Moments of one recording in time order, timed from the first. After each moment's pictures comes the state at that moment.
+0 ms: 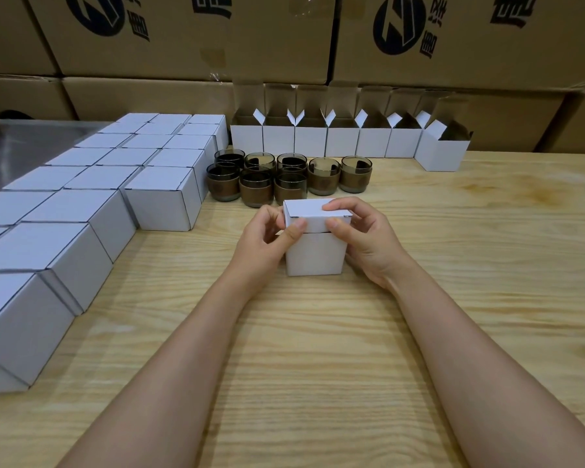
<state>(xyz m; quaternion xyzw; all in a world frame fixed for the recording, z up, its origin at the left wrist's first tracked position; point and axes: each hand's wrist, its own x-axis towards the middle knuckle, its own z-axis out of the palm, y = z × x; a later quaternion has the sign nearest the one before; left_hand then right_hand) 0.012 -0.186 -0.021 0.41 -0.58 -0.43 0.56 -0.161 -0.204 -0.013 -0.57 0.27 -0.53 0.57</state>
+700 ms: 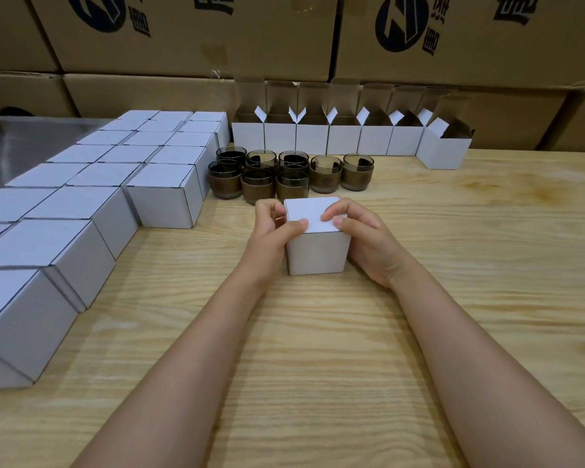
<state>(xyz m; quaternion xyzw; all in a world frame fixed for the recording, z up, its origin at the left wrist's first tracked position) 0.002 -0.191 -0.018 0.39 -0.51 -0.49 0.59 -0.162 -0.206 -0.014 -0.58 0.31 -0.48 0.58</state>
